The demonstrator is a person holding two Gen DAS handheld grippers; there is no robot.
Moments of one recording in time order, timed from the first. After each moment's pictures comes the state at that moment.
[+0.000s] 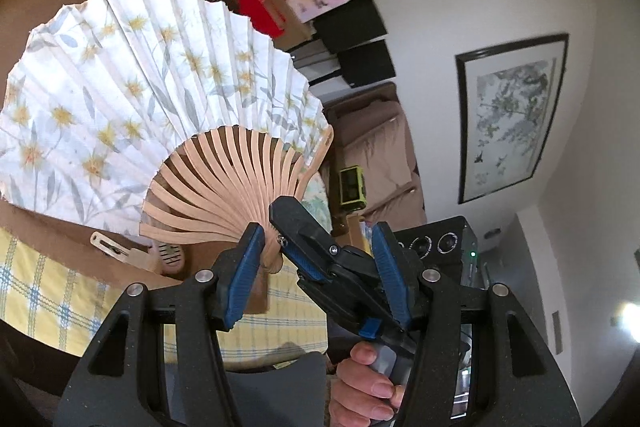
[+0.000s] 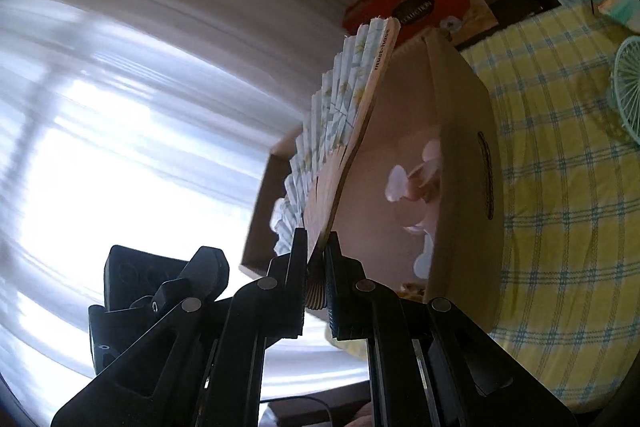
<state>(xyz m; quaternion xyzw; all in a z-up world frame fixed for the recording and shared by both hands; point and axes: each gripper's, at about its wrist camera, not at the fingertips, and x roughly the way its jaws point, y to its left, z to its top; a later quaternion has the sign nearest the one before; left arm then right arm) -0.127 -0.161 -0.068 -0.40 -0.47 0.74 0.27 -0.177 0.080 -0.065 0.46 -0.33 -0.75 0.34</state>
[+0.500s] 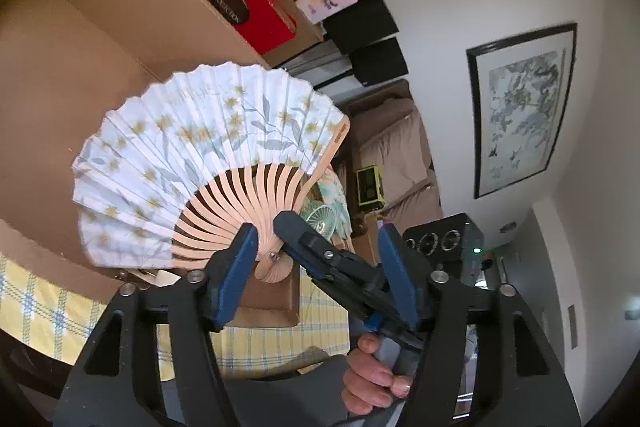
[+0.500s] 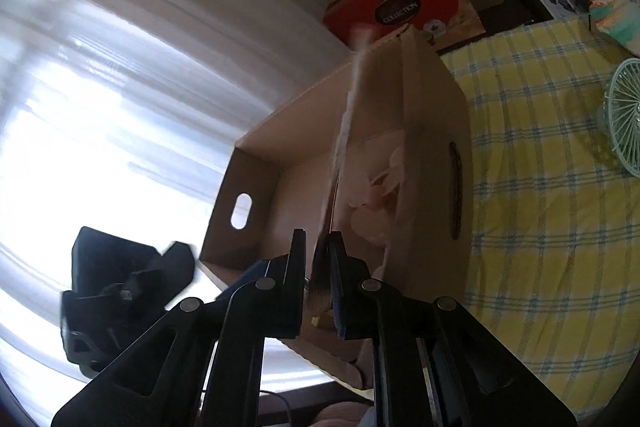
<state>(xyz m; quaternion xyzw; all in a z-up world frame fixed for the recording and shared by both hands) -0.136 -0.168 -0.070 -0.40 -0.44 0.76 0.26 -0.189 0.077 -0.080 0.47 -0.28 -0.77 0.32</state>
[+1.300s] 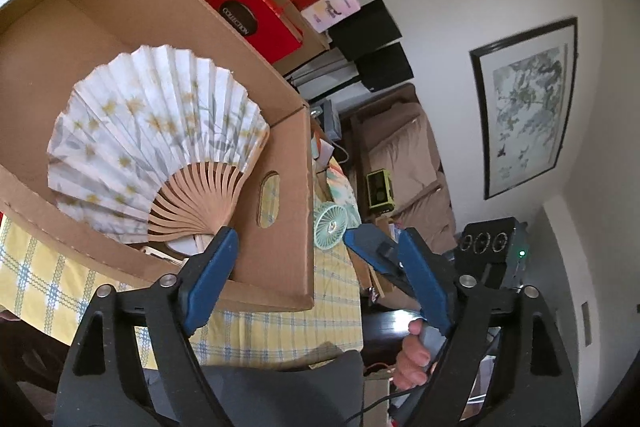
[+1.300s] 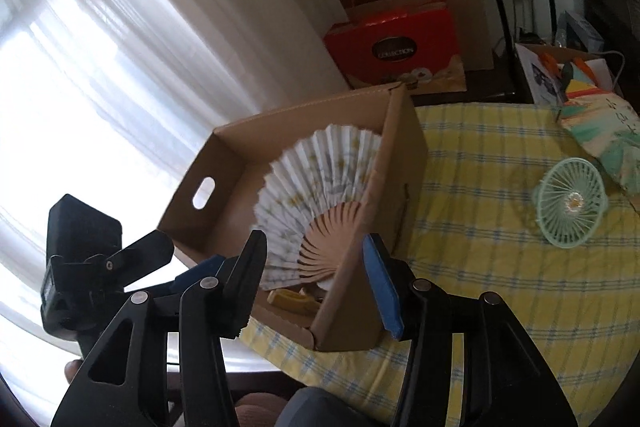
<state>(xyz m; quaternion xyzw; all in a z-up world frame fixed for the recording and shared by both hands) -0.118 -0.174 -0.064 -0.40 -0.42 0.78 0.24 -0.167 0.096 -0.034 0.44 -0.14 -0.84 0.30</state>
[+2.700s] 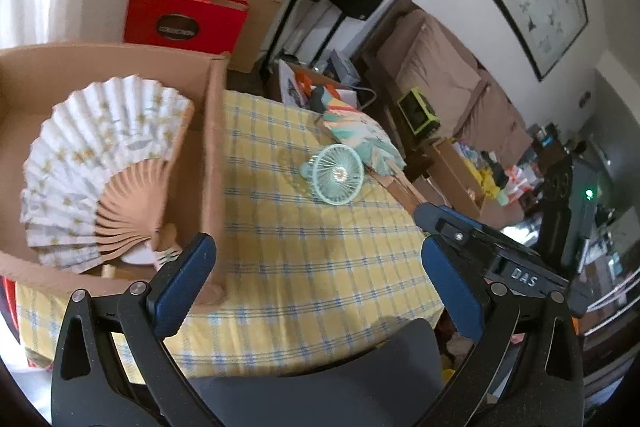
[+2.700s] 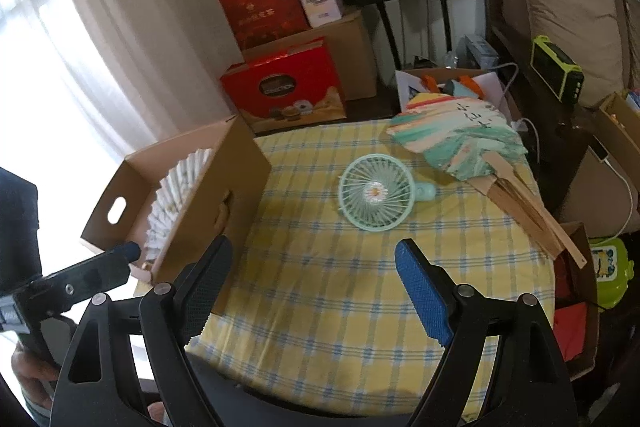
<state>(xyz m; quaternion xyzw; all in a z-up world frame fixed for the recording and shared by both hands) -0.109 -0.020 -0.025 -0.44 -0.16 0.85 0.24 -0.132 0.234 -0.036 0.40 -0.10 -0.90 0.15</state>
